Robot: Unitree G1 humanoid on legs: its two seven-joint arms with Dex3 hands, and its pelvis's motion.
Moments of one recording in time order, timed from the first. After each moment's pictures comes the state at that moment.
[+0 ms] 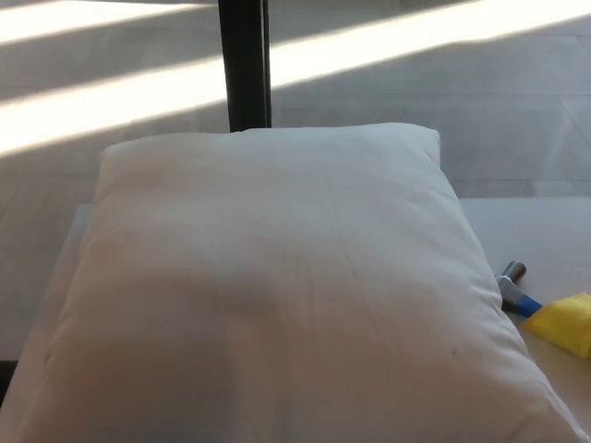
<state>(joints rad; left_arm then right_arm) 0.12 0.58 0.45 1.20 -0.08 -0.11 -0.06 0.23 -0.41 -0.63 0.84 0.12 -0.08 0.02</state>
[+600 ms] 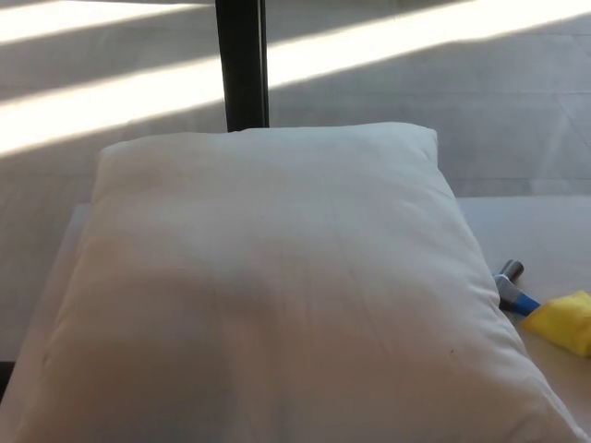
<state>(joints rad) 0.09 0.57 0.54 1.22 -0.13 -0.12 -0.06 -0.07 -0.62 -0.89 0.82 0.31 0.15 0.02</state>
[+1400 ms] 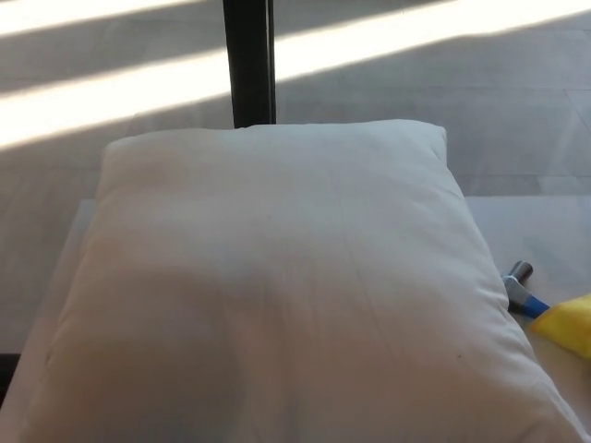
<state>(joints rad) 0.10 0.57 0.54 1.23 -0.13 -0.12 -0.06 -0.30 -0.71 -0.34 0.22 0.22 0.17 0.11</state>
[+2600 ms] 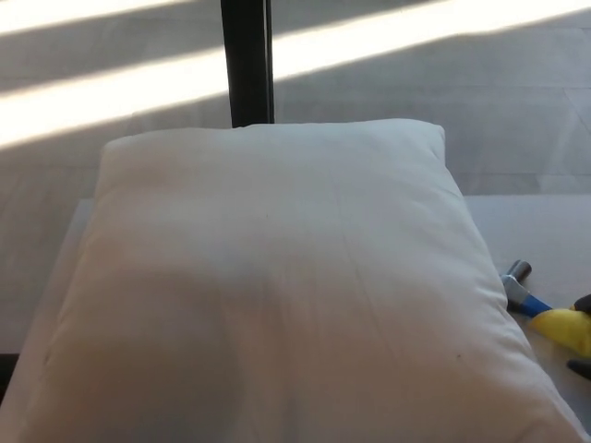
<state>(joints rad) 0.11 0.57 0.54 1.23 -0.14 -0.12 -0.06 -0.51 -0.79 0.51 0.63 -0.29 0.18 0.15</state>
